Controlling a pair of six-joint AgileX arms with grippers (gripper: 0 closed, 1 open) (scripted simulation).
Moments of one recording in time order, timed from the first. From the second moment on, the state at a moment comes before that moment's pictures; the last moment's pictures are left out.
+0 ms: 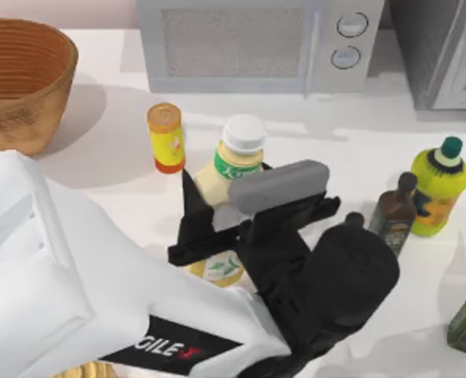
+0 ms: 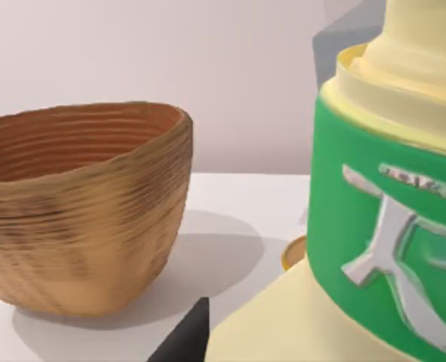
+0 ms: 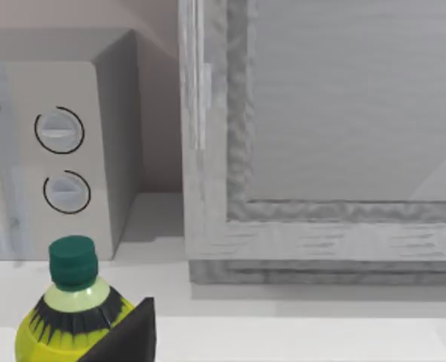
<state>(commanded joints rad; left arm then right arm) -1.15 1.92 0.84 0.91 -1.72 -0.10 0.00 0.00 0.00 0.00 0.00 0.00</state>
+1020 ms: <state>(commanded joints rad) -1.12 1.93 0.77 1.05 -1.77 -0.11 0.00 0.00 0.00 0.00 0.00 0.00</state>
